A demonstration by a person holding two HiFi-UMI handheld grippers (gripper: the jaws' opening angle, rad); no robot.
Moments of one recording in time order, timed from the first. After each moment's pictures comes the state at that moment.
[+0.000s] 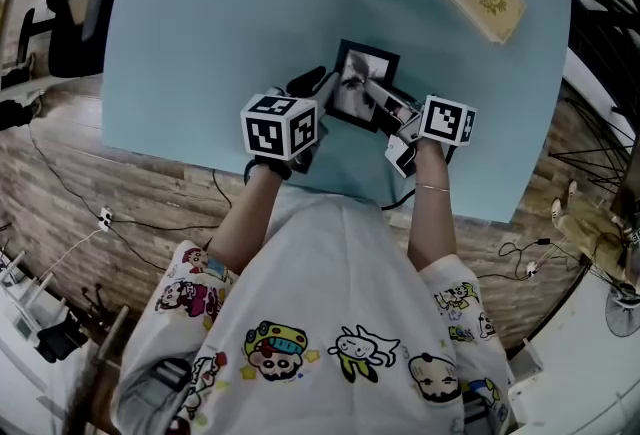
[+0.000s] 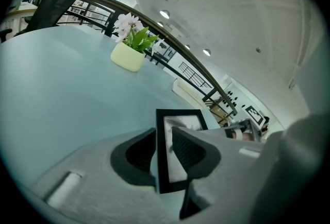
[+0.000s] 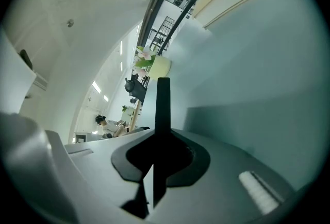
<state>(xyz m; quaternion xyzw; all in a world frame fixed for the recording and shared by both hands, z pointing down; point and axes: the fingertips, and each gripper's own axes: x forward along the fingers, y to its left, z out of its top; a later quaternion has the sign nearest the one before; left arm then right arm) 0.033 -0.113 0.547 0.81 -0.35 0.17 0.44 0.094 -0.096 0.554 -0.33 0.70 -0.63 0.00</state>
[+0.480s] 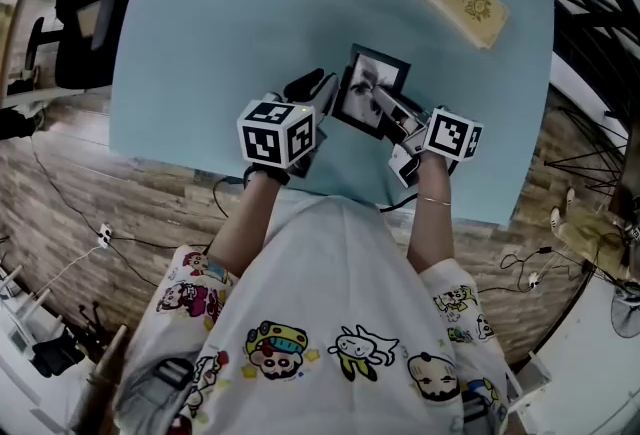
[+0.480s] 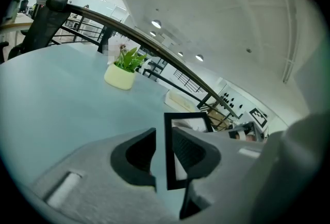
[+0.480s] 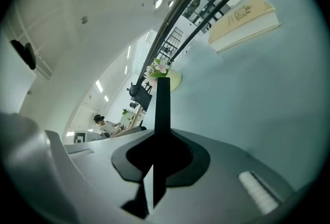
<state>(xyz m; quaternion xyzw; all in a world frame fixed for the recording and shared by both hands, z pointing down) 0.028 -0.117 0.496 0.84 -0.35 0.13 0.39 0.108 -0.092 0.504 -0.37 0.74 -0.57 0.01</state>
